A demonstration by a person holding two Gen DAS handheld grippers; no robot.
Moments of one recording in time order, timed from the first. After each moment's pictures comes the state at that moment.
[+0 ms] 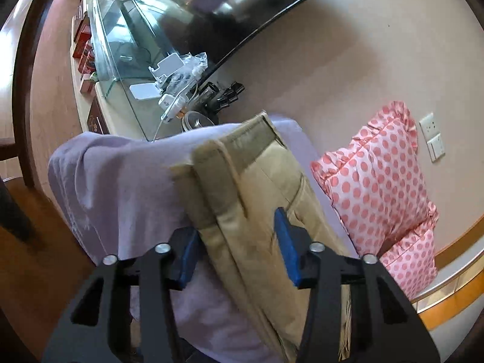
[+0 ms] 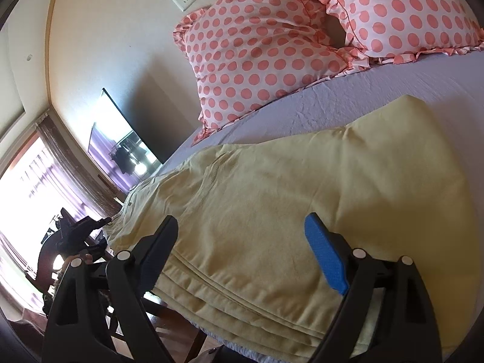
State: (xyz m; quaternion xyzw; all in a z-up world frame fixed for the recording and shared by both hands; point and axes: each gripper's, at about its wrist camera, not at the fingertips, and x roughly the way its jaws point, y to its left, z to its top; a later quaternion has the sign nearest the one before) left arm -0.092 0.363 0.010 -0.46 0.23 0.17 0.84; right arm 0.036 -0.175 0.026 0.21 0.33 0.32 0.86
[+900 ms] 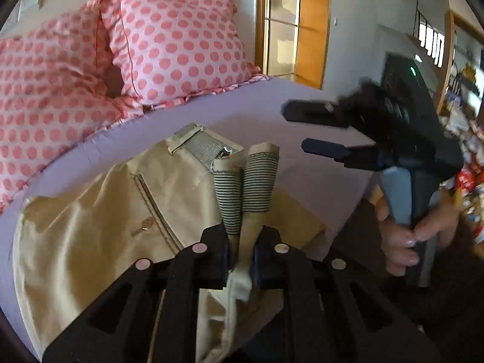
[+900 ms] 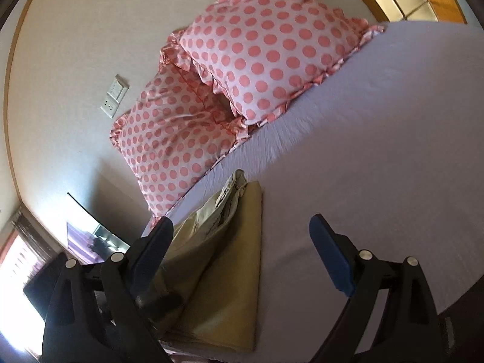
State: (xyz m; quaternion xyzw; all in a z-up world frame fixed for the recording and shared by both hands) left arm 0.007 -0.137 0.052 0.13 0.32 -0.33 0.88; right arm 0.025 -0.353 0.028 0.37 0.27 0.16 0.87
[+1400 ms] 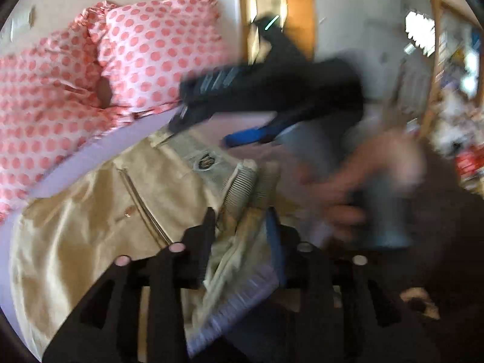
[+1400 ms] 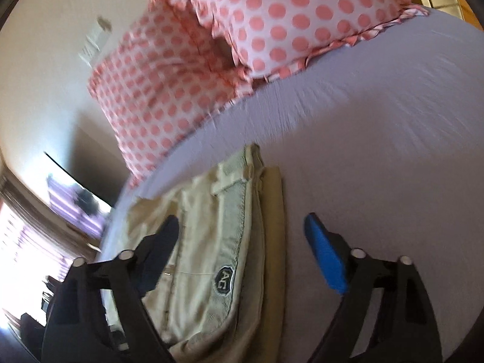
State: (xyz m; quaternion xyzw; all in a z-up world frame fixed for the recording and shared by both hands) left arm -0.029 -0.138 0.045 0.13 0.30 -0.37 0.87; right arm 0.105 -0.296 0.028 0.28 0.40 0.18 0.86
